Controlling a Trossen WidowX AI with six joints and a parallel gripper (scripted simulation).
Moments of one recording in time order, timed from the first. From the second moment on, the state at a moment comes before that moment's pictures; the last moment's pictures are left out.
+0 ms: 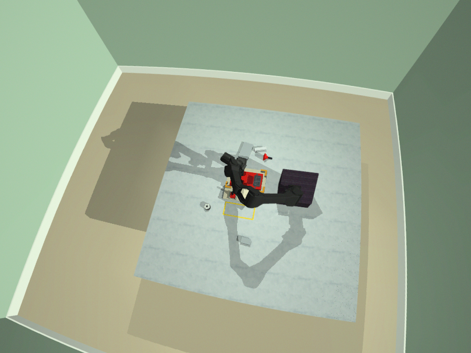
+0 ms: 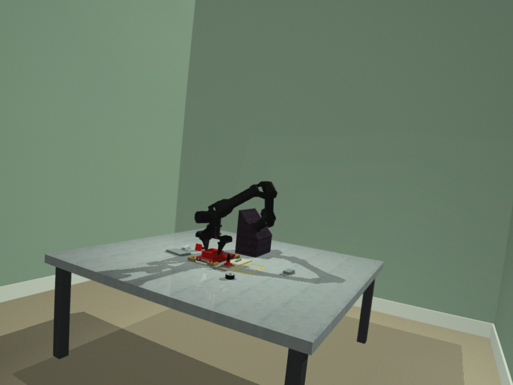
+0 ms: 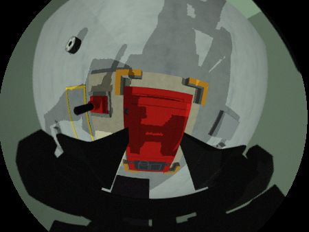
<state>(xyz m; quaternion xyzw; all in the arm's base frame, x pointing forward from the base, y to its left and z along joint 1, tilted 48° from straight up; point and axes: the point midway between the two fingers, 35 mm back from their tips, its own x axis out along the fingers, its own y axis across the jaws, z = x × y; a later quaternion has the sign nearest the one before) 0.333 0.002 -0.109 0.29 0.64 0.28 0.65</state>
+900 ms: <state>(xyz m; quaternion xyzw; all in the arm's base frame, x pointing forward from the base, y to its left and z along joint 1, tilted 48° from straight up) 0.331 -0.011 -0.098 0.29 0.64 0.28 0.65</state>
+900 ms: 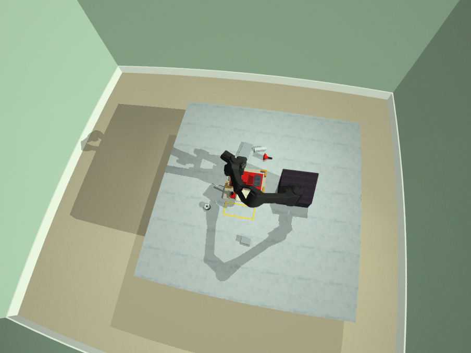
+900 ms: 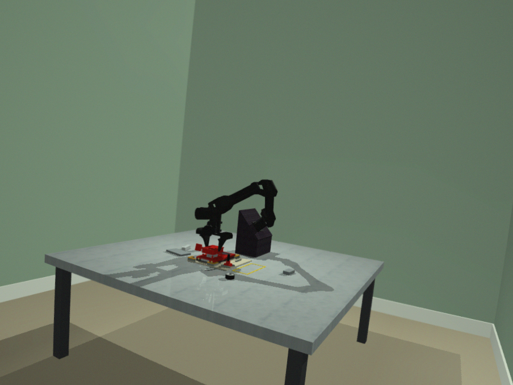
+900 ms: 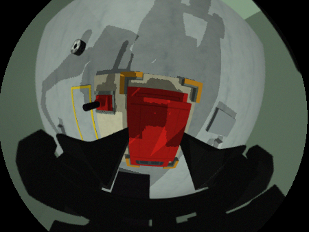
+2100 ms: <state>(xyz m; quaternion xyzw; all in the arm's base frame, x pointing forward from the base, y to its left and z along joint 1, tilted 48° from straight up) 0.338 -0.015 -0.032 0.29 0.65 0.27 0.65</state>
